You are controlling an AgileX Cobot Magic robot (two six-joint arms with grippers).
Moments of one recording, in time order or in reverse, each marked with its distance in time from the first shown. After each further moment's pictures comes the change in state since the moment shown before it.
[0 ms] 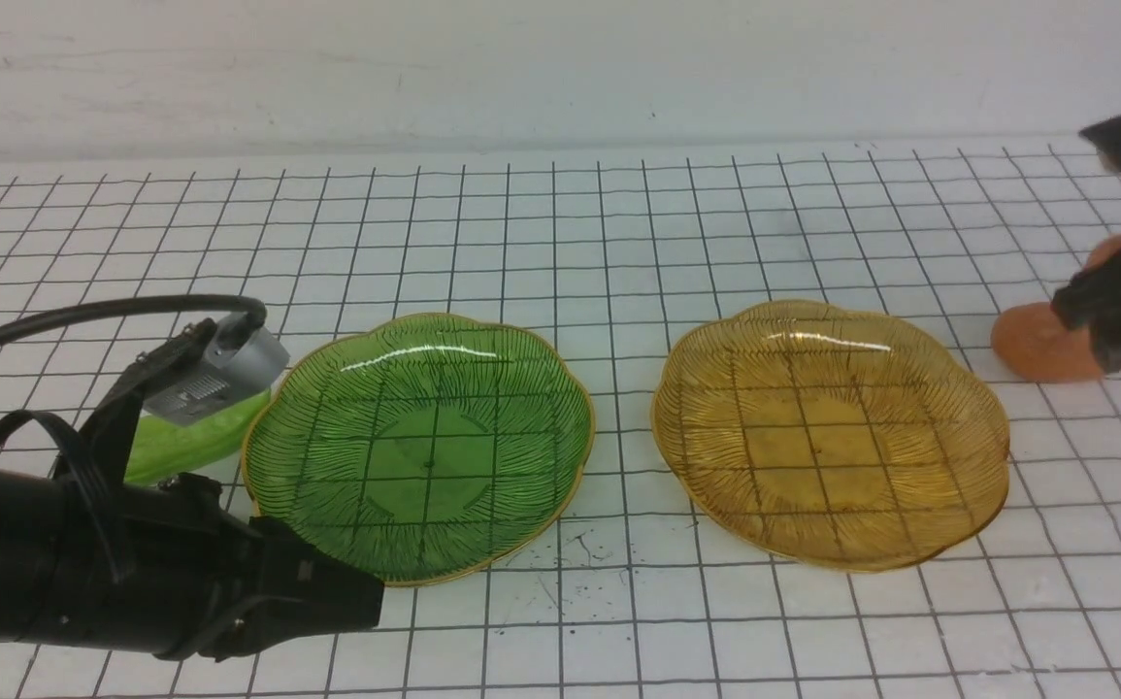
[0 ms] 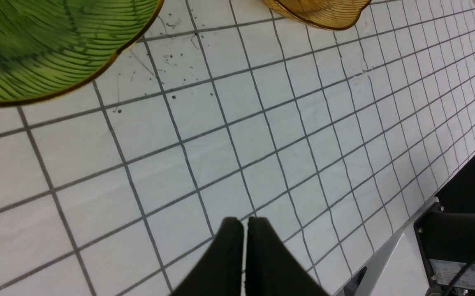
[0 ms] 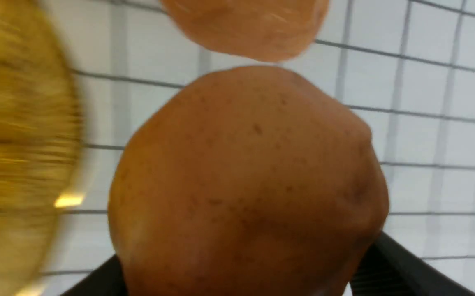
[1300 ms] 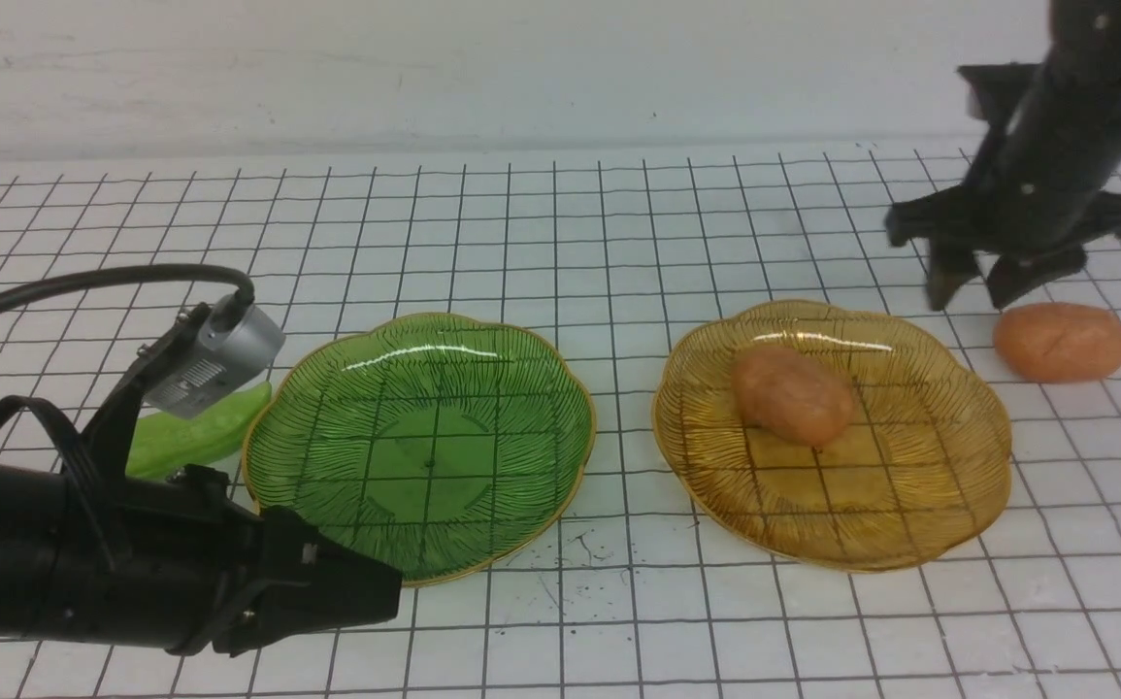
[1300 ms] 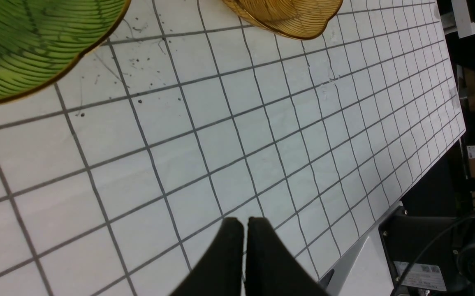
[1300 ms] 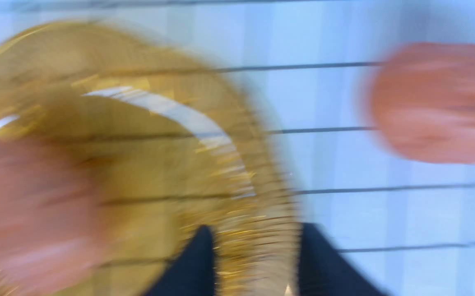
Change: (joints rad) right arm 0.027 0.205 -0.254 0.169 0.000 0.137; left arm 0.000 0.000 0.000 -0.060 0.029 -0.001
